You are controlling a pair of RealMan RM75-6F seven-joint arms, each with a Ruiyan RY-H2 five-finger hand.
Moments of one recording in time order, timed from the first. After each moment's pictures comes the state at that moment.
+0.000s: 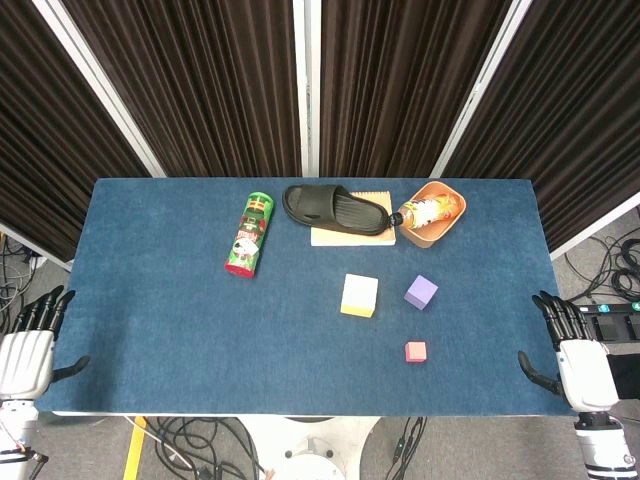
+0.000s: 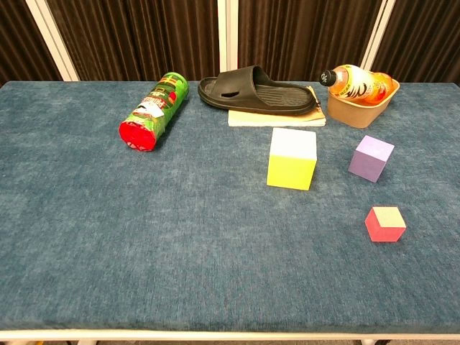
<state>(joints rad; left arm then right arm) -0.06 -1.23 -0.04 -1.54 1.46 1.50 0.08 0.06 -1.15 0.03 -1.63 -1.58 1.52 0.16</state>
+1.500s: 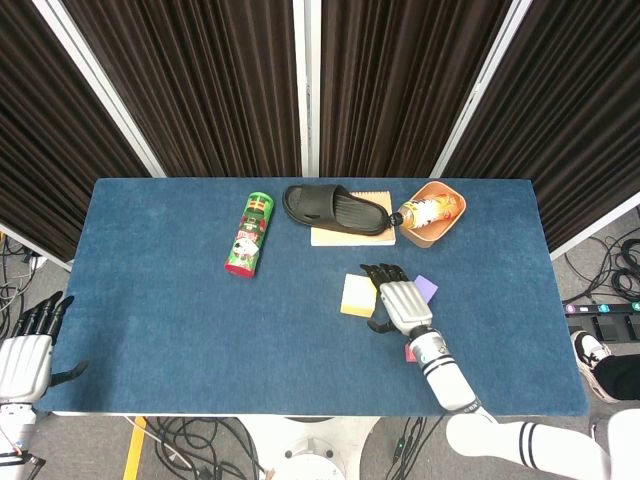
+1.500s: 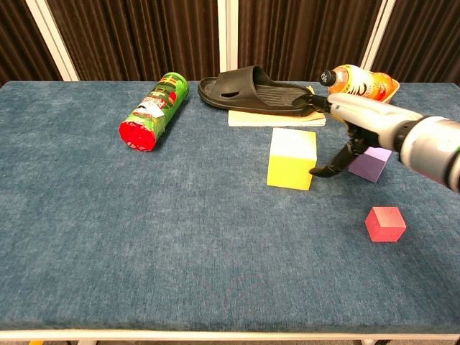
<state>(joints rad) -0.05 -1.25 -0.03 -1.48 1.46 1.49 0.01 0.64 -1.61 0.25 -1.60 -0.94 0.96 -0.43</state>
